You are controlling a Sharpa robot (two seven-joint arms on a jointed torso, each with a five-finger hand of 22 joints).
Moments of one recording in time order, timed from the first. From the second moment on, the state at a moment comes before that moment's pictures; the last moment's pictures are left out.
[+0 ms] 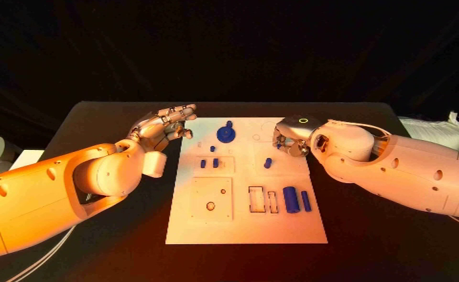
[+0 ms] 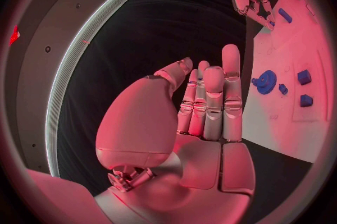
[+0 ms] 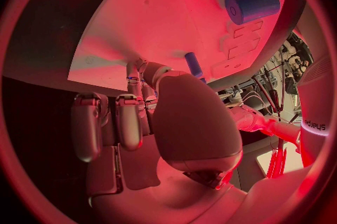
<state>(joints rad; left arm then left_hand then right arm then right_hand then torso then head) 1.16 -0.91 -0.04 1.61 0.23 -0.21 0.38 1.34 -0.12 0.40 -0.02 0.17 1.03 0.17 0.12 0.07 1.10 0.09 0.36 0.20 1.22 0.01 1.12 0.59 0.16 1.22 0.10 0.61 0.74 1.16 -0.85 -0.02 1.52 -1.84 -0.12 -0.22 1.49 -0.10 0.53 0.08 0.05 1.17 0.10 0.07 0.09 1.23 0.05 0.06 0.08 1.47 -0.03 1.46 1.31 0.03 1.47 0.07 1.44 1.31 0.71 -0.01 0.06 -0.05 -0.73</state>
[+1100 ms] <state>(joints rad) 1.16 -0.91 -0.04 1.61 0.23 -0.21 0.38 1.34 -0.12 0.40 -0.02 0.17 1.02 0.17 0.12 0.07 1.09 0.09 0.37 0.20 1.22 0.01 1.12 0.59 0.16 1.22 0.10 0.60 0.74 1.16 -0.93 0.01 1.71 -1.83 -0.21 -0.24 1.47 -0.11 0.53 0.07 0.05 1.18 0.11 0.07 0.10 1.25 0.05 0.07 0.07 1.47 -0.03 1.46 1.31 0.03 1.47 0.07 1.44 1.31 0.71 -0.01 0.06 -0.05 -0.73</state>
